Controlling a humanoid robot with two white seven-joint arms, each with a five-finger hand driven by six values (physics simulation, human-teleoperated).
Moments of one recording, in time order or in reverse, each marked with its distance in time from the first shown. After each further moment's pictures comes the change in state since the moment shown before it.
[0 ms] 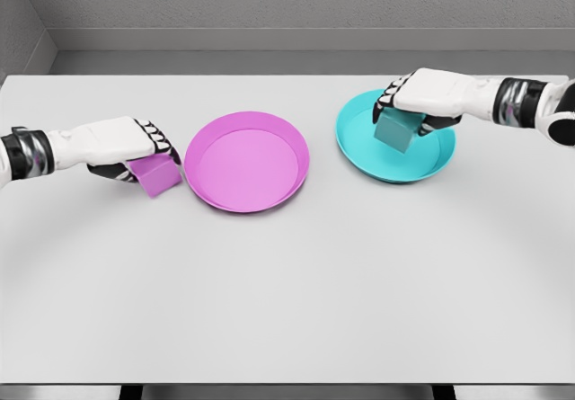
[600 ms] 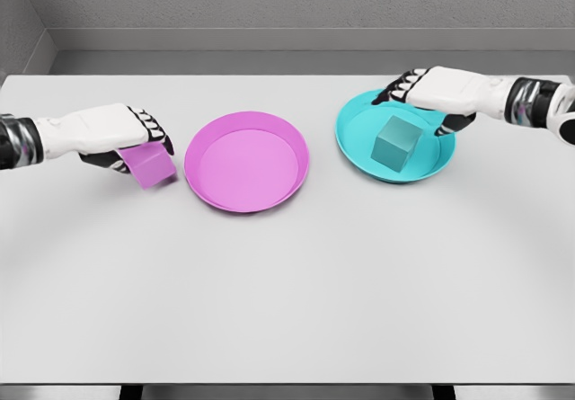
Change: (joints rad) left arm -0.037 0.029 0.002 -0.029 0.036 0.000 -0.010; right arm 0.032 -0.048 -0.043 -0.006 0.010 -0.001 -0.003
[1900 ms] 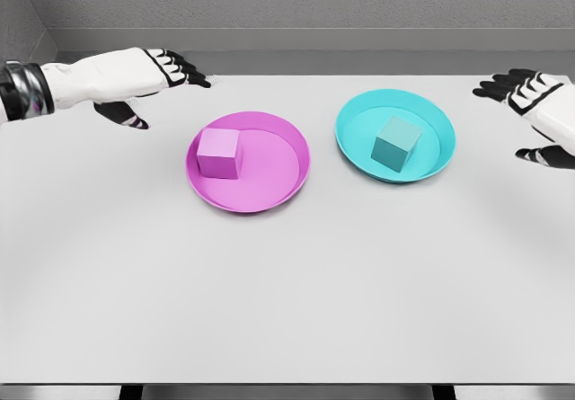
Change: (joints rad) left arm -0.107 -0.059 0.038 0.008 0.081 -0.001 -0.045; right arm 0.801 -0.157 -0.860 -0.437 -0.004 0.001 -0.207
